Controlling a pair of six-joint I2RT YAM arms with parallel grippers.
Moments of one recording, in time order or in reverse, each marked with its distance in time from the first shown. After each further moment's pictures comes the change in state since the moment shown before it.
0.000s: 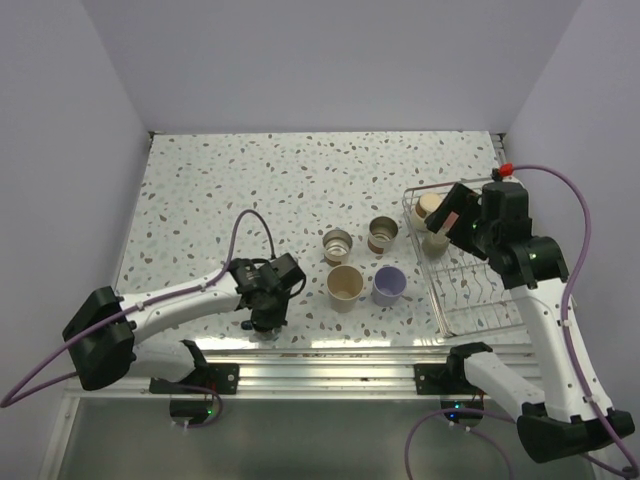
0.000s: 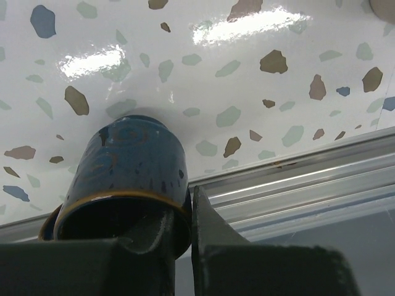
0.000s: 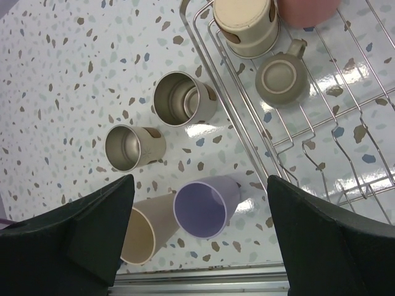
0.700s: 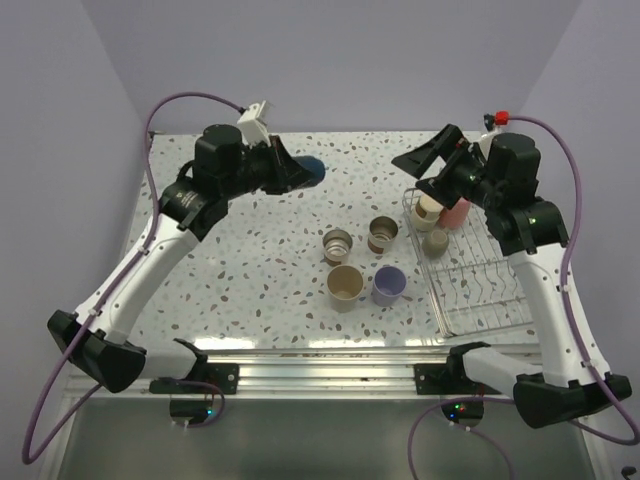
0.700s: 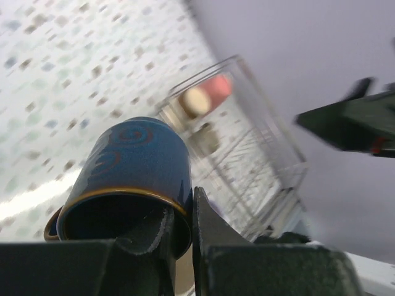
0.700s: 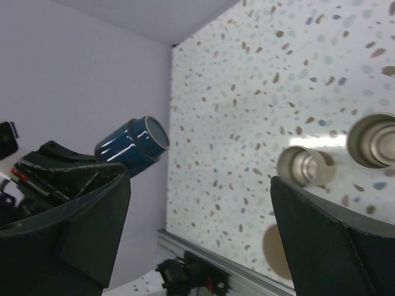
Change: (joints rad) left arm 0.405 0.027 0.673 0.304 0.265 0.218; right arm 0.017 0.184 0.243 0.236 -0.362 0.184
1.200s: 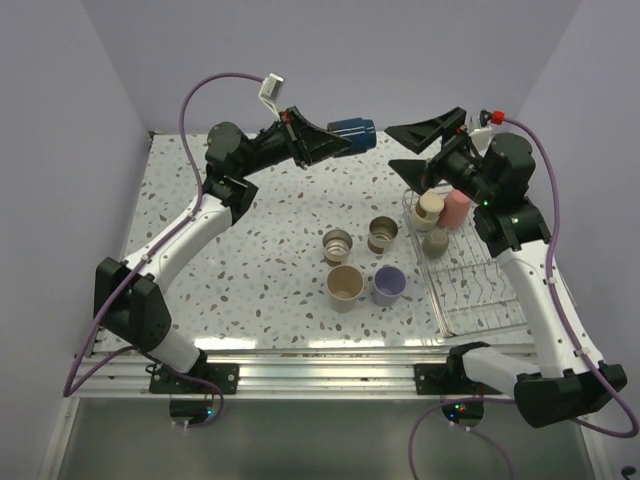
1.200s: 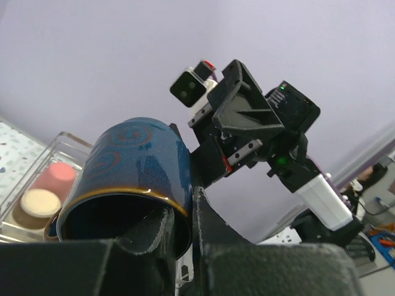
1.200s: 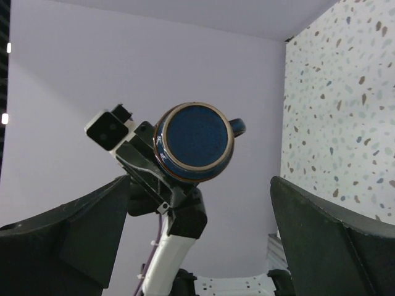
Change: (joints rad) left arm 0.061 0.222 -0.113 1.159 0.537 -0.453; right arm 0.016 0.008 -0.134 0.452 -0.167 0.495
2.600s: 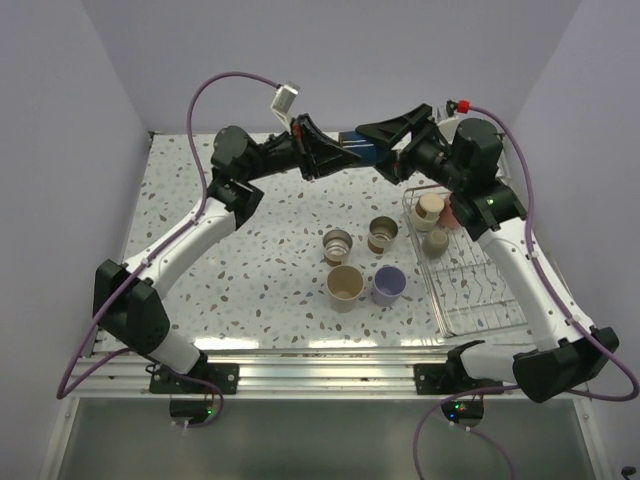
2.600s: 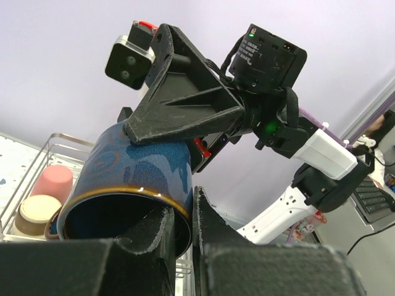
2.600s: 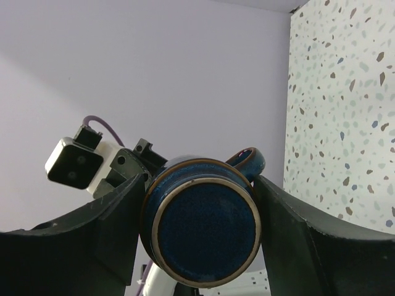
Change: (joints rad) left arm -0.061 -0.005 -0.003 0.023 0.088 0.146; right arm 0.147 0.135 0.101 0.021 0.052 0.035
